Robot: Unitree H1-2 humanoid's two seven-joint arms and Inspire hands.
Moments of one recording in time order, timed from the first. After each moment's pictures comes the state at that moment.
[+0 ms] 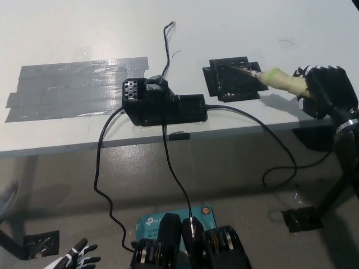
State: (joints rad) left_arm 0.12 0.51 -0.10 -0.13 -0.16 0.46 -0.40; right_arm -0.69 -0.42 0.29 0.46 -0.82 -0.04 -0.09
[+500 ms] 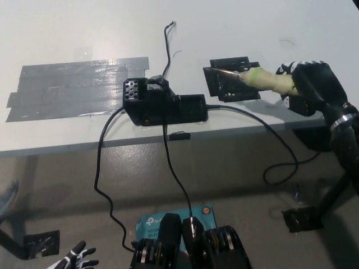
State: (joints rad) left_arm 0.13 0.51 -0.10 -0.12 -0.17 0.46 -0.39; right_arm -0.72 -0.42 0.29 0.42 -0.71 -0.14 0.01
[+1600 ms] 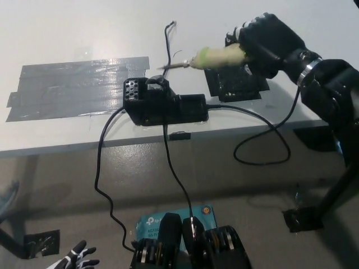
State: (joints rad) left_arm 0.12 0.51 -0.10 -0.12 -0.17 0.46 -0.38; right_arm -0.99 -0.44 0.53 0.47 -0.86 -0.22 0.11
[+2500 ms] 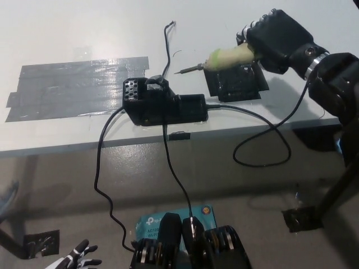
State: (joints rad) left_arm 0.12 0.51 -0.11 -0.14 -0.15 0.46 -0.38; right_arm -1.00 -0.44 0.51 0.48 -0.97 -0.20 0.12
